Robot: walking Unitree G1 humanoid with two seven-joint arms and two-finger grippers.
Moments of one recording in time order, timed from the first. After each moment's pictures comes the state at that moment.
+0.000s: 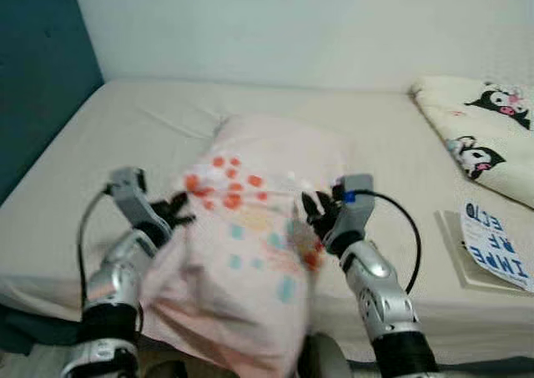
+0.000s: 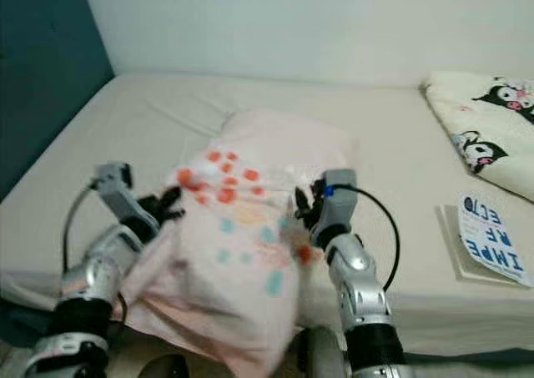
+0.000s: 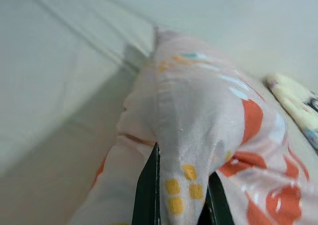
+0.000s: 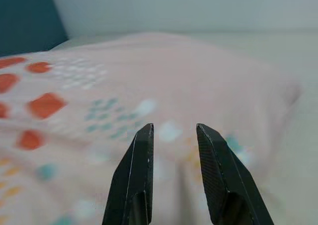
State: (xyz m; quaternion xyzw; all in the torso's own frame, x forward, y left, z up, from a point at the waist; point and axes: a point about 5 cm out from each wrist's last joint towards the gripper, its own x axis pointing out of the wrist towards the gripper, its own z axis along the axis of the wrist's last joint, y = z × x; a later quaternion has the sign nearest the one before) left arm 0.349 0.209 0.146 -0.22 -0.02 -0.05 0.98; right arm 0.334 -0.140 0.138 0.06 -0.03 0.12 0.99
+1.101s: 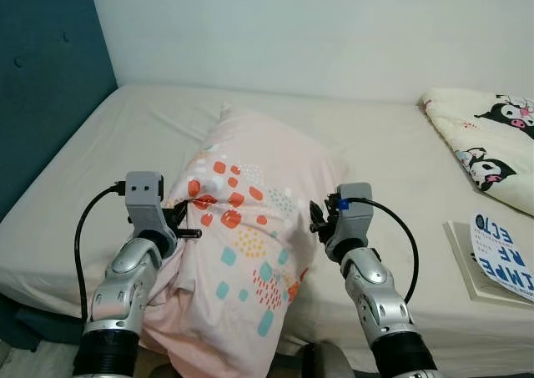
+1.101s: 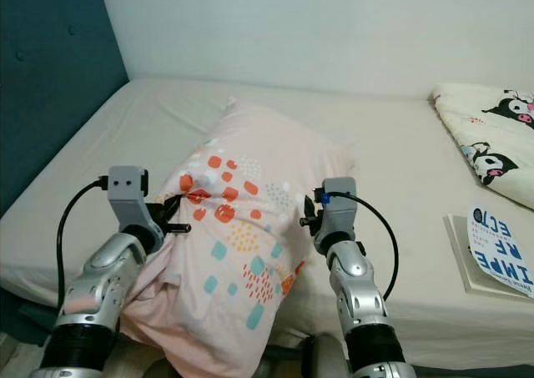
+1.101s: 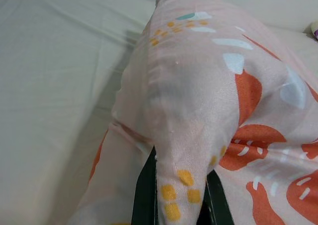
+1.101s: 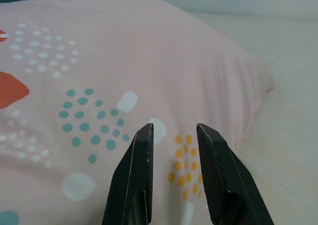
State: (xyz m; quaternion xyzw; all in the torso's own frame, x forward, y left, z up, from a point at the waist) left arm 0.327 0.172 0.133 -0.08 0.03 -0.06 0.99; right arm 0.332 -0.143 0.111 0.01 0.02 0.08 1.00
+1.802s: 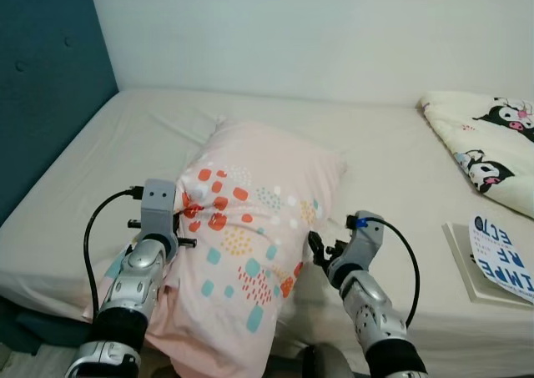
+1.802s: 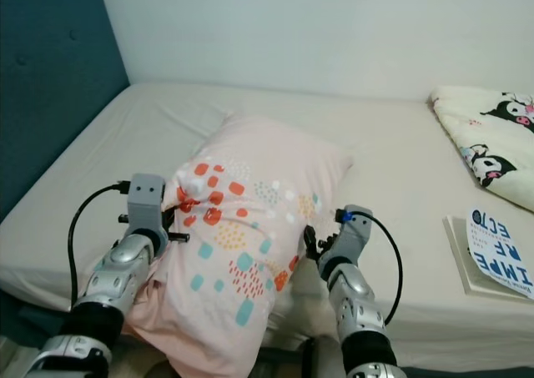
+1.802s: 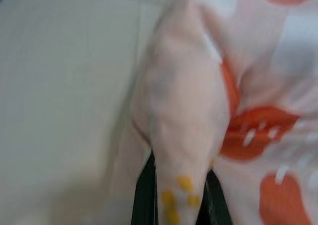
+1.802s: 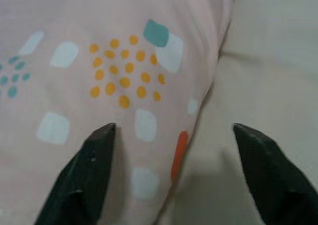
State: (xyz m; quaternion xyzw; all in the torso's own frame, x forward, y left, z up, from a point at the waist) left arm 0.350 0.178 0.095 0.04 0.11 0.01 0.99; right arm 0.322 -0.153 0.053 0.24 0.15 0.00 0.96
